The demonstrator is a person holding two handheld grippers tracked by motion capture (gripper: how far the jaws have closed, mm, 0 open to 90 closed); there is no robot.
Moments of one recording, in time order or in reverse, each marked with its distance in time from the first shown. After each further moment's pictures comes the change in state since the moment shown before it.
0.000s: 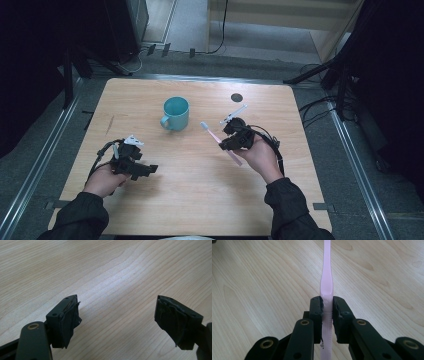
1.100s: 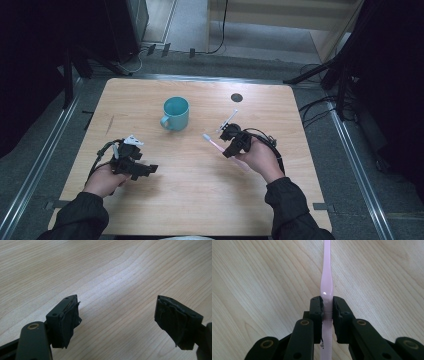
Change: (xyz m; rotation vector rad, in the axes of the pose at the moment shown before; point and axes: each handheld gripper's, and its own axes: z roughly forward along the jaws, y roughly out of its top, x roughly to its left) left arm 0.000 0.000 0.000 -0.004 -0.004 -0.005; right arm -0.001 -0.004 0.021 0.213 -0.019 -0.047
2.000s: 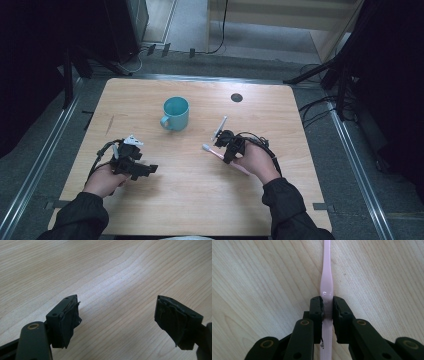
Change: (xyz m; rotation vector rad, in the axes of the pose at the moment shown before) left arm 0.000 0.000 0.000 -0.001 0.000 -0.002; right arm 0.007 0.005 0.029 0.164 -0.031 -0.053
